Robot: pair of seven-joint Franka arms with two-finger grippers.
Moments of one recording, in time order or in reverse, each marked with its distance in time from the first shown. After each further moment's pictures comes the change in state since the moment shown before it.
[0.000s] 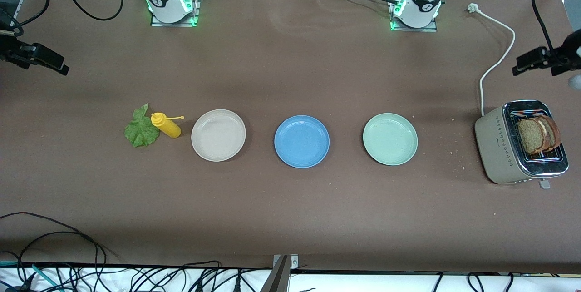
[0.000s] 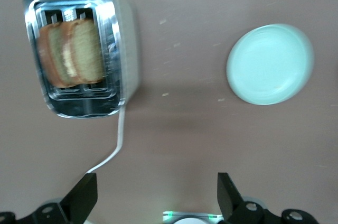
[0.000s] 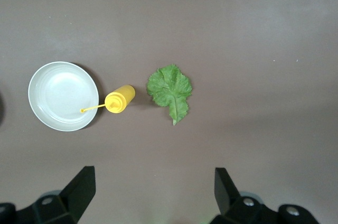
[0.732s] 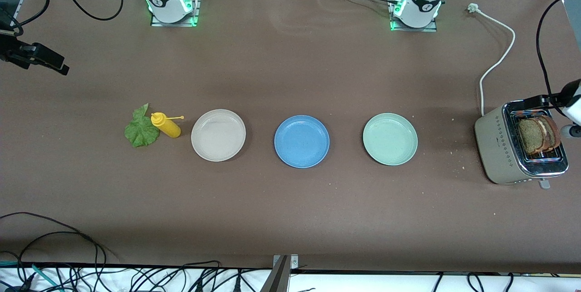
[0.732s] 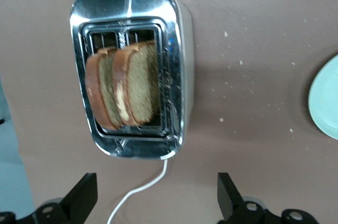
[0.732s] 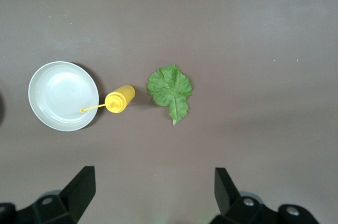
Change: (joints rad) left arm 0.073 0.204 0.000 0.017 0.165 0.163 0.018; right arm 0.000 0.000 0.000 0.000 0.000 -0.001 0.000
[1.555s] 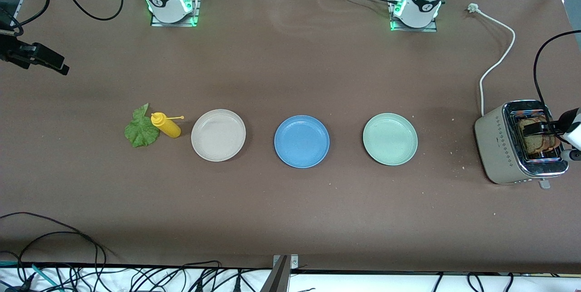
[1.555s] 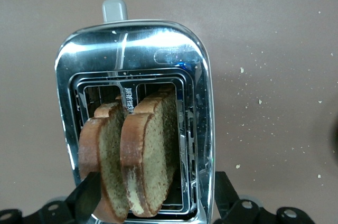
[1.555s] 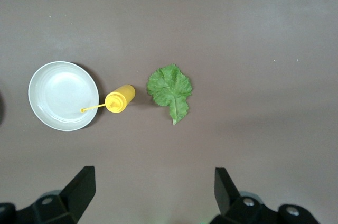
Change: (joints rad) left arm 0.097 0.152 -0.001 -0.001 -0.071 0.232 0.108; right arm 0.000 0.000 0.000 0.000 0.000 0.000 0.000
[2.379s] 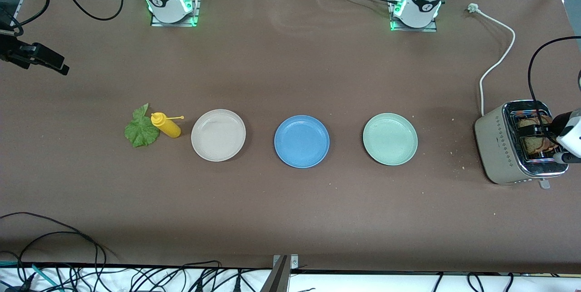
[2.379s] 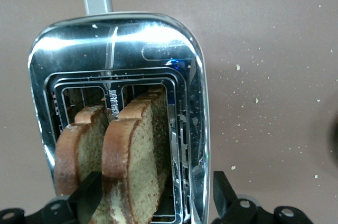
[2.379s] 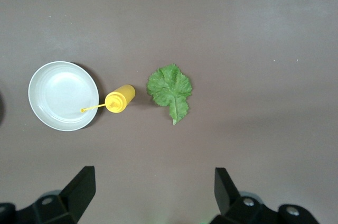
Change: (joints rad) left arm 0.008 0.031 -0.008 0.000 -0.020 0.003 0.005; right arm 0.000 0.000 0.000 0.000 0.000 0.000 0.000
